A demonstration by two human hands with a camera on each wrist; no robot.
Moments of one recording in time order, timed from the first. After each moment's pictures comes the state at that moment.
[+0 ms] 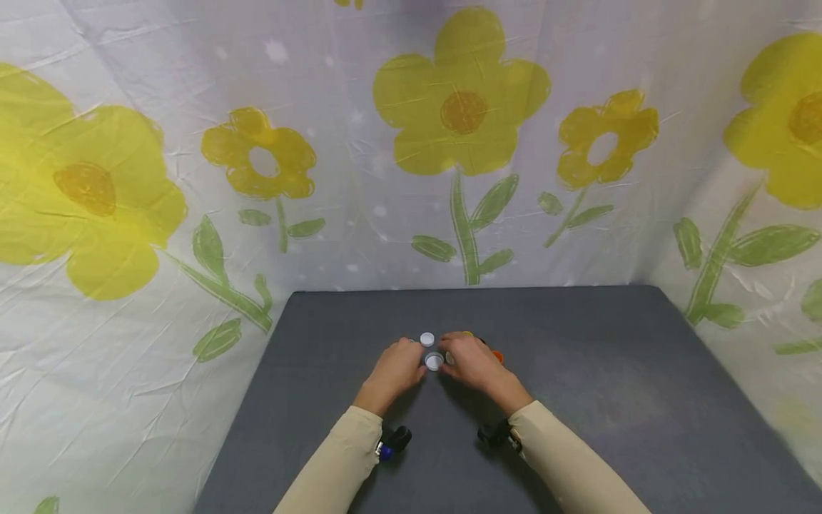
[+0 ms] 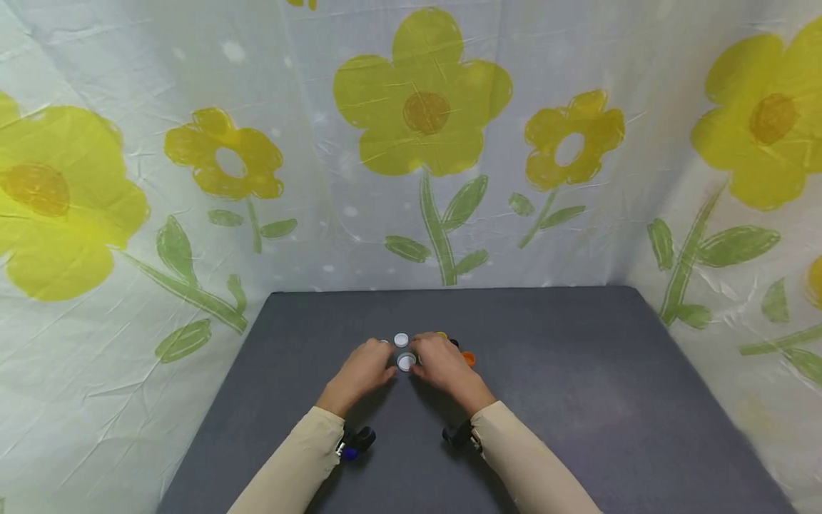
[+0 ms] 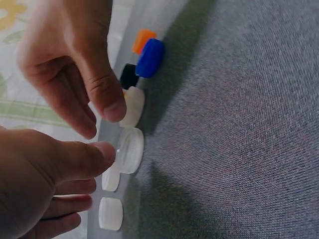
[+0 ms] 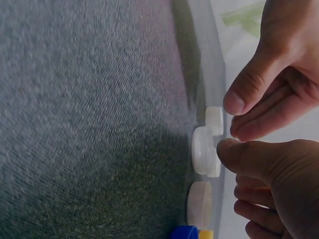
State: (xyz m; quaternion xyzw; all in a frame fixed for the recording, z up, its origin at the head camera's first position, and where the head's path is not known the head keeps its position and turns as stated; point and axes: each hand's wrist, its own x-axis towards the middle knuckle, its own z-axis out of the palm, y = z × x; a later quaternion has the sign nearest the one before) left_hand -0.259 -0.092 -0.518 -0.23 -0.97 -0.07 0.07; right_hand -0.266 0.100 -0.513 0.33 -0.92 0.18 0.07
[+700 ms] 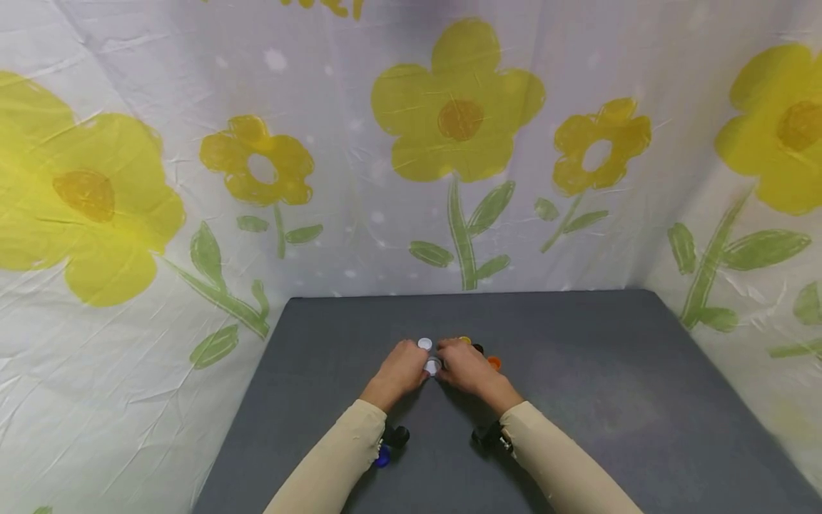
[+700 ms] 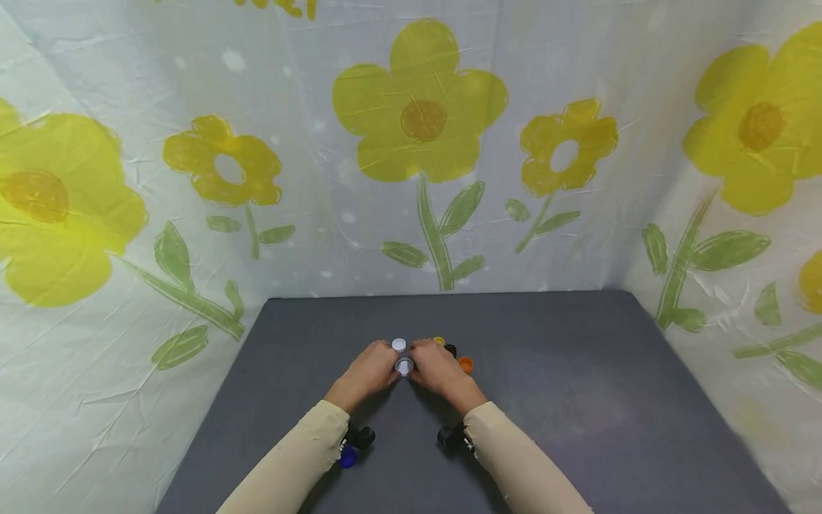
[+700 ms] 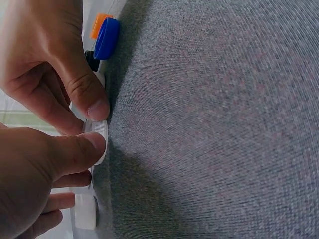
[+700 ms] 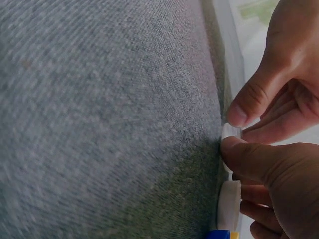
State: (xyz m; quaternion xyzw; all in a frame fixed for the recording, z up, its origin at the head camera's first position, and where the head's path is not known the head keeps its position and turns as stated) left_hand -0.279 -0.081 -0.533 -0.29 -0.95 0.03 0.11; right_hand -0.280 0.097 -0.535 0.36 -0.92 0.15 0.07
